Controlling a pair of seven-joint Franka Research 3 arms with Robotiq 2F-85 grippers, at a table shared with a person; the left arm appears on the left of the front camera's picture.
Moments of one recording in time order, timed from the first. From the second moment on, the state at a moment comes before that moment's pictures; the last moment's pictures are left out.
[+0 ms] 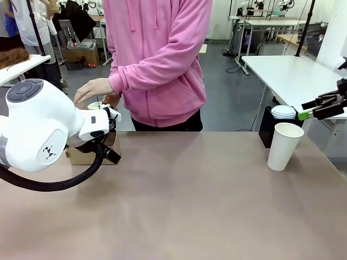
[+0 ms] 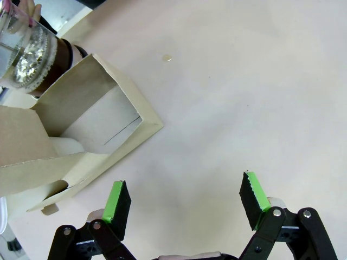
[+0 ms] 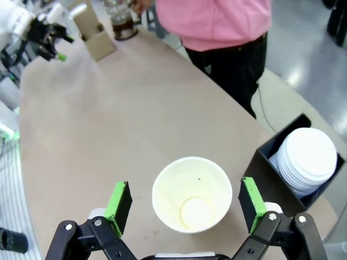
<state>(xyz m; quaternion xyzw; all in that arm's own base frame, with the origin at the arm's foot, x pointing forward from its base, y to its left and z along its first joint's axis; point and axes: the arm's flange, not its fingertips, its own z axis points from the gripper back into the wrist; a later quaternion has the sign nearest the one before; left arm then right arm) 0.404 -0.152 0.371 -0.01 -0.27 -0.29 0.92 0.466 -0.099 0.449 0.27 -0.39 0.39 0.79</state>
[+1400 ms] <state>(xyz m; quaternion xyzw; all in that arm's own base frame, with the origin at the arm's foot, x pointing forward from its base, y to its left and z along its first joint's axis) 0.404 -0.152 0.371 -0.01 -0.27 -0.29 0.92 0.461 -0.156 0.249 0.40 -0.57 0.33 0.63</state>
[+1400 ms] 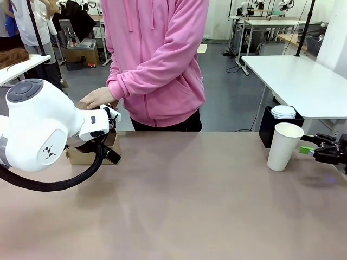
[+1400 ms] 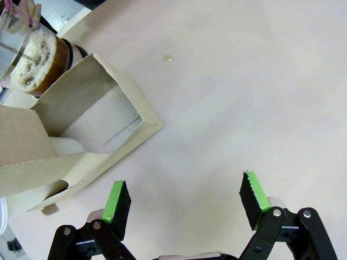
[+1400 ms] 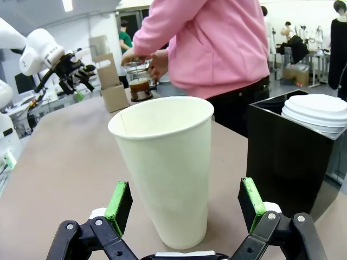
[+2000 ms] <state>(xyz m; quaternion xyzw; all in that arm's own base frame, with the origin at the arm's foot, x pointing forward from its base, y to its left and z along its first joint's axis) 0.404 -0.152 0.371 -0.01 -0.27 -0.29 0.92 0.469 -0.123 0.231 0.42 -0.57 0.34 0.62</state>
